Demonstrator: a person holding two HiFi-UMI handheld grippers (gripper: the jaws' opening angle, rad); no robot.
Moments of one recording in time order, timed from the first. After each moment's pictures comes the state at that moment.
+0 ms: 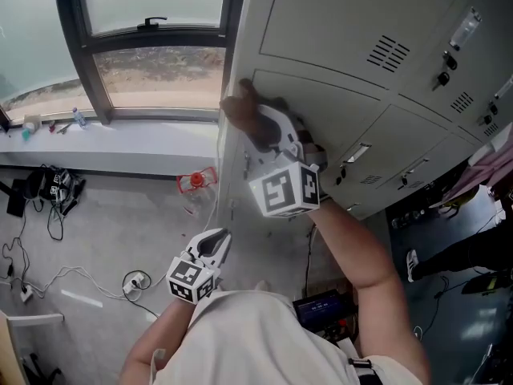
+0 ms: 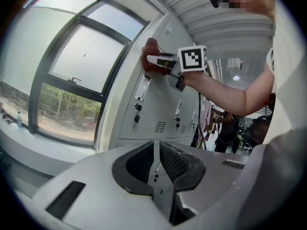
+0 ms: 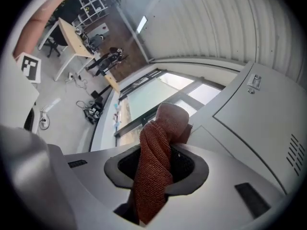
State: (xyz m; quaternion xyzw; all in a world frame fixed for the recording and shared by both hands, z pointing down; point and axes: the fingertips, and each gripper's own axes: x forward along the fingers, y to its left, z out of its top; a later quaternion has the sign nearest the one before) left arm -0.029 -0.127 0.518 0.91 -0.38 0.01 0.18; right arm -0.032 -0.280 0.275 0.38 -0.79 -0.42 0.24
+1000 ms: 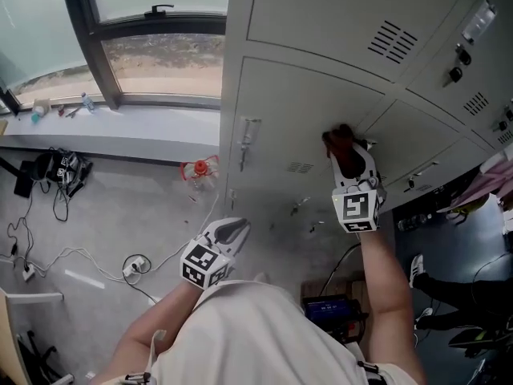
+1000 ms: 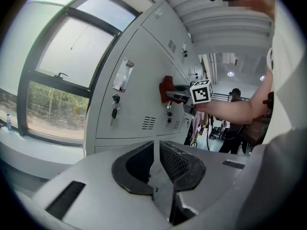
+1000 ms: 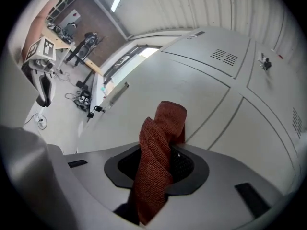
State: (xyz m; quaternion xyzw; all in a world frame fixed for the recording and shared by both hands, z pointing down) left arm 0.042 -0.135 0.520 0.92 -0.34 0.04 0.18; right arm 0.215 -0.284 0.354 0.50 -0.76 -0.29 0.29
